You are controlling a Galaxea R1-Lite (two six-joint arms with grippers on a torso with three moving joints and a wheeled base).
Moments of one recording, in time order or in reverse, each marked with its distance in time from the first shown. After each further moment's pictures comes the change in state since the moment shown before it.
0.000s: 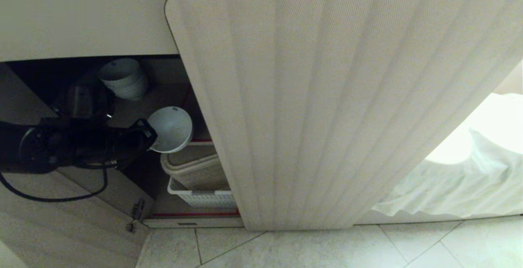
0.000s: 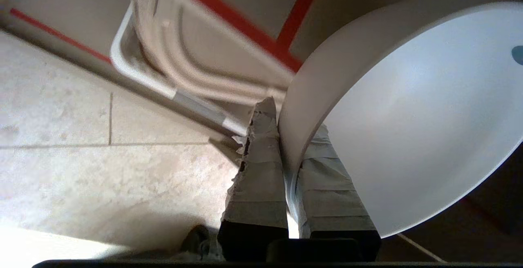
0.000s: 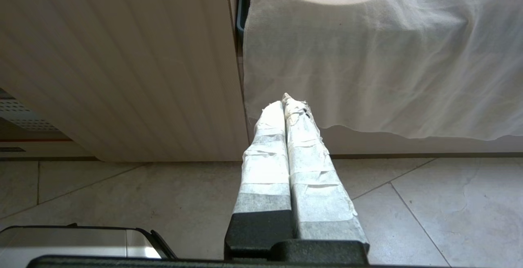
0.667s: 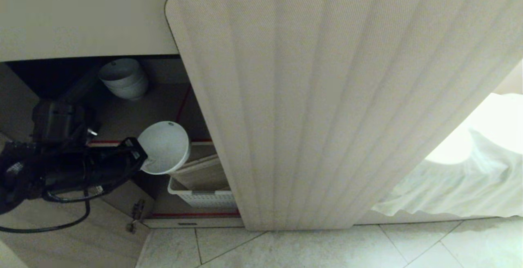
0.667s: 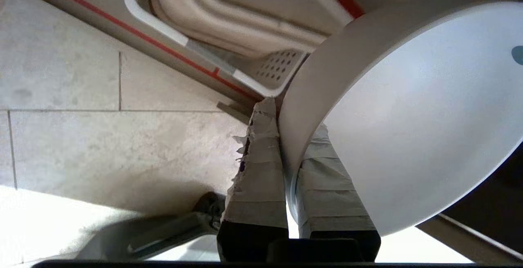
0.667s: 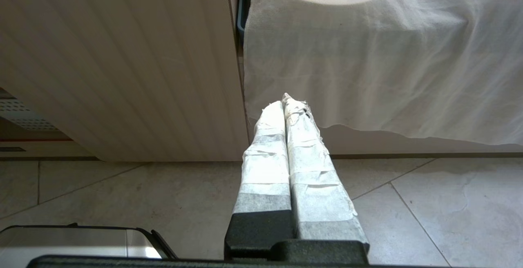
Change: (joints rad) left arm -0.039 -0.178 0.204 -0.001 0.002 -0.001; right arm 0.000 0.000 0.000 0.000 0.000 0.000
